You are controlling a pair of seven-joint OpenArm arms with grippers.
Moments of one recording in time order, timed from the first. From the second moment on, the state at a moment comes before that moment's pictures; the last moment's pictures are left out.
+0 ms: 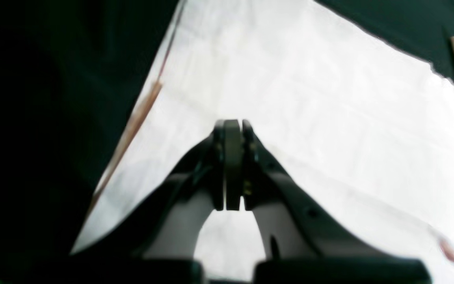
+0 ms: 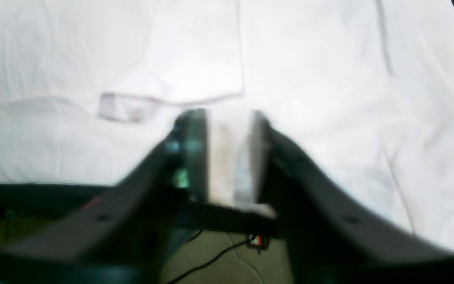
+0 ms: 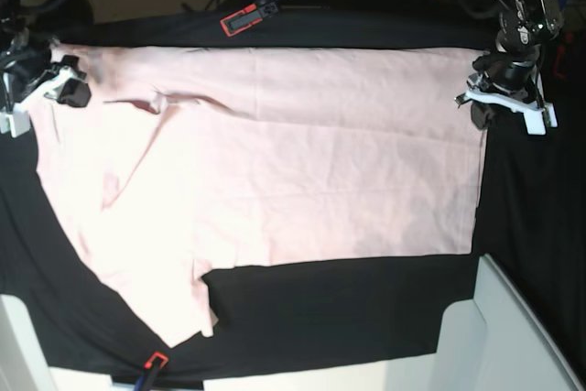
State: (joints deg) left arm 24.6 -9.8 -27.2 93.9 -34.2 -9.5 31.5; right arm -24.2 17.2 22.3 90.5 43.7 19.5 -47.0
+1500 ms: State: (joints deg) left arm 25.5 -12.6 -27.5 88.9 -34.0 -9.3 31.5; right arm -18.8 9.6 23.5 80.4 48.7 19.7 -49.6
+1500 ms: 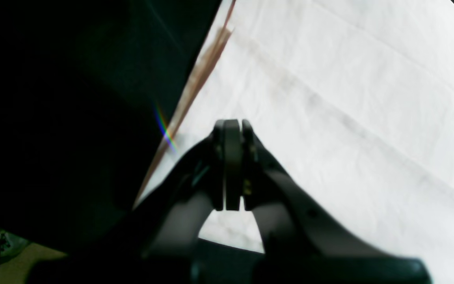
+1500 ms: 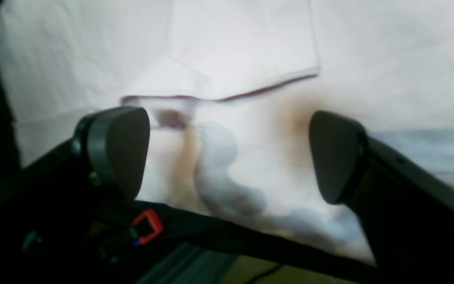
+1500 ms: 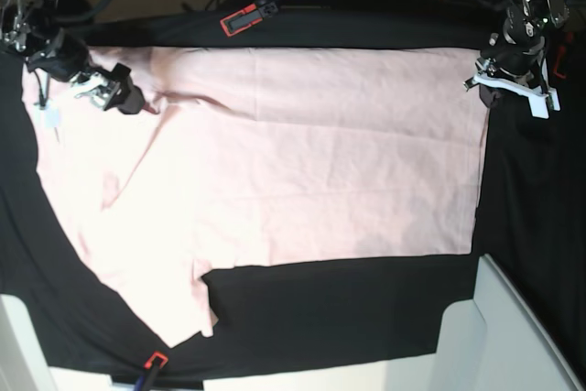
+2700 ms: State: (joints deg) left arm 26.8 -12.6 -27.5 85.8 -34.0 -9.3 25.0; right arm -11.1 10.1 23.9 71.1 49.3 19.7 -53.2
